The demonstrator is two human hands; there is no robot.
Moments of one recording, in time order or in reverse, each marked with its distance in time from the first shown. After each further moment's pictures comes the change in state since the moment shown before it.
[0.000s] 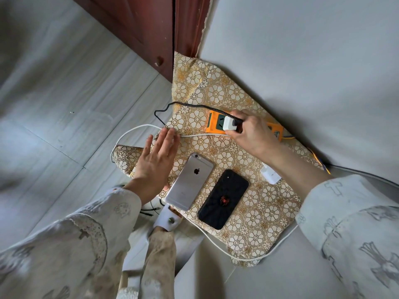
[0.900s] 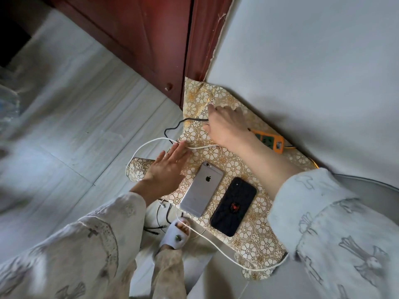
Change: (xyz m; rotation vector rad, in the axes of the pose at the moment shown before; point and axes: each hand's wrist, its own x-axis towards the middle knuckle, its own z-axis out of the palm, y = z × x) left_hand -0.007 -0.021 0.001 -0.308 0.077 0.156; right_hand 0.027 -0.097 -0.010 -0.405 -0.064 0.005
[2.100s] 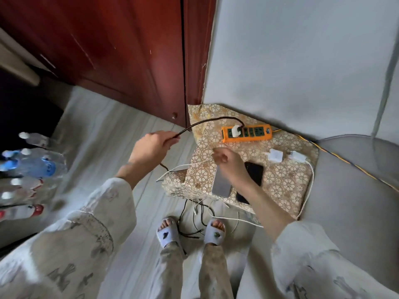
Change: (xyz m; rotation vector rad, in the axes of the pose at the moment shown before) left_hand -0.108 -0.019 -0.173 -0.162 0.442 0.048; right_hand -0.157 -0.092 -0.034 1.271 0.135 0.428
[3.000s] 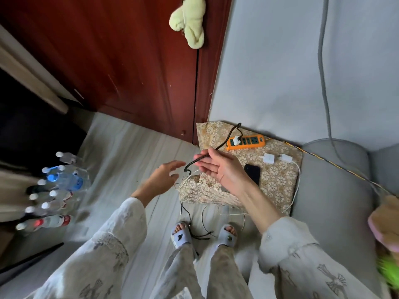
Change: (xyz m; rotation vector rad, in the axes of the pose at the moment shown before) left_hand -0.114 0.014 -0.094 -0.281 -0.358 -0.143; right_hand -0.123 -0.109 0.022 0.856 -0.149 0.028
